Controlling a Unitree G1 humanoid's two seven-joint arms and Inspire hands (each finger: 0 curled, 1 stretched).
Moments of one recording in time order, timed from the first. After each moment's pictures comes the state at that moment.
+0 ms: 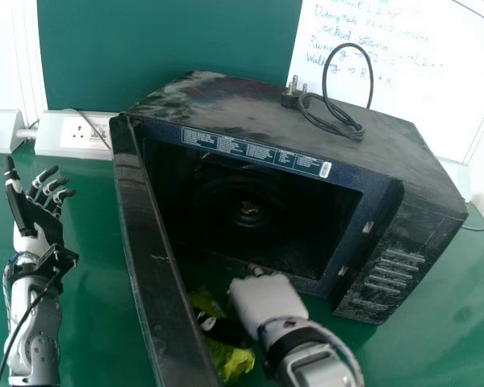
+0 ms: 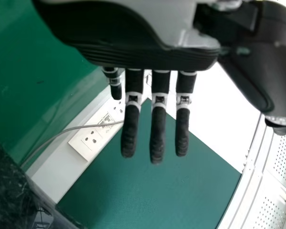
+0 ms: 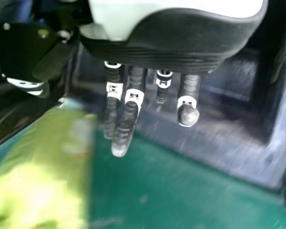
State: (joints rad) left arm -0.41 0.00 0.39 -0.08 -0.49 0.16 0.21; right arm -0.22 -0.16 0.26 -0.66 -1.57 0.07 1.04
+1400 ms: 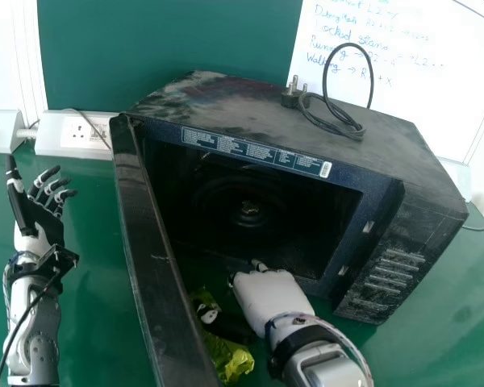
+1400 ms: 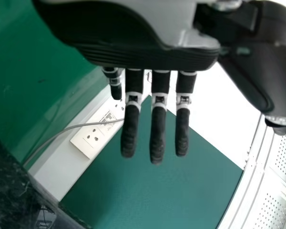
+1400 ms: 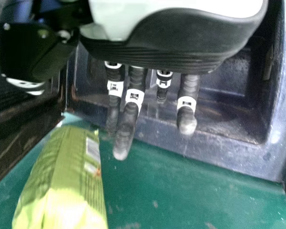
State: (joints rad) left arm -0.41 0.01 0.39 -0.08 -0.49 0.17 0.20; right arm -0.21 -0.09 0.27 -0.74 -1.60 0.10 1.16
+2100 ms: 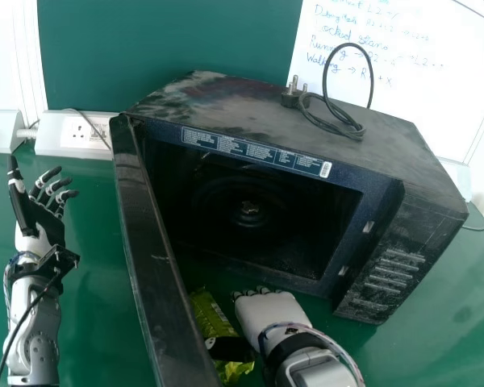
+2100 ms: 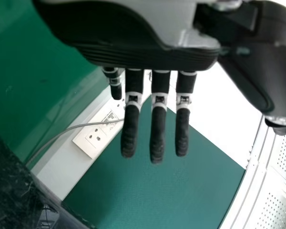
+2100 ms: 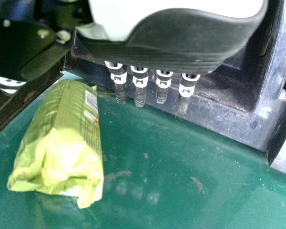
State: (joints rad) left arm -0.41 0.01 0.39 -0.08 -0.49 0.18 0.20; right arm -0.20 -0.08 0.27 -0.71 -1.68 0.06 1.29
